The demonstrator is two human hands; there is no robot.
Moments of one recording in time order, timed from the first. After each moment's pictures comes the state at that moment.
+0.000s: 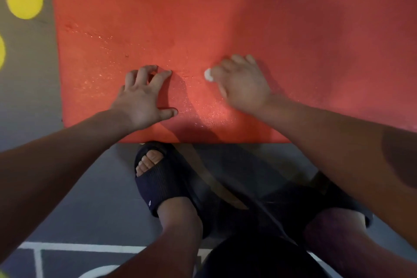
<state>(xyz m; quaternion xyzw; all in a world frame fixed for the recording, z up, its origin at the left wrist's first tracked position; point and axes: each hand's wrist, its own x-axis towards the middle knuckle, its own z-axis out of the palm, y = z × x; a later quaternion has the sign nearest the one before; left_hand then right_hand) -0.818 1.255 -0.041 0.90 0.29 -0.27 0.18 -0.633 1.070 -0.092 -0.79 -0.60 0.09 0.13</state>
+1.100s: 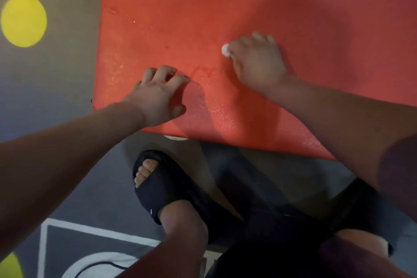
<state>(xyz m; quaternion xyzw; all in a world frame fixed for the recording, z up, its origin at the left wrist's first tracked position) -0.863 1.281 -0.036 0.91 0.27 -0.27 0.18 -0.633 1.146 -0.095 -0.80 -0.60 0.03 0.10</state>
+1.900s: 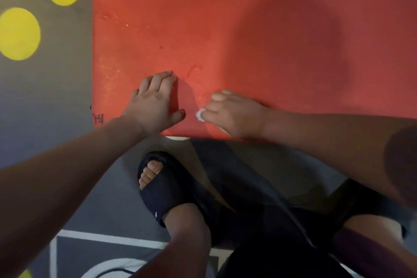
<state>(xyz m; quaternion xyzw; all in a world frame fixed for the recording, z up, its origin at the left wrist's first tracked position) -0.880 1.269 -0.049 0.91 0.29 -0.23 0.16 -0.713 1.092 -0.092 -0.59 -0.78 0.13 0.12</state>
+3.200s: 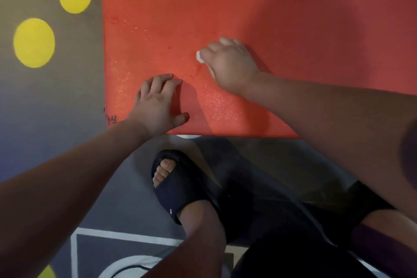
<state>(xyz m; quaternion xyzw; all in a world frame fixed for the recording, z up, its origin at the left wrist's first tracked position) -0.898 1.280 -0.050 0.92 0.30 -0.19 0.18 -0.691 1.177 -0.090 -0.77 -0.62 0.10 0.13</state>
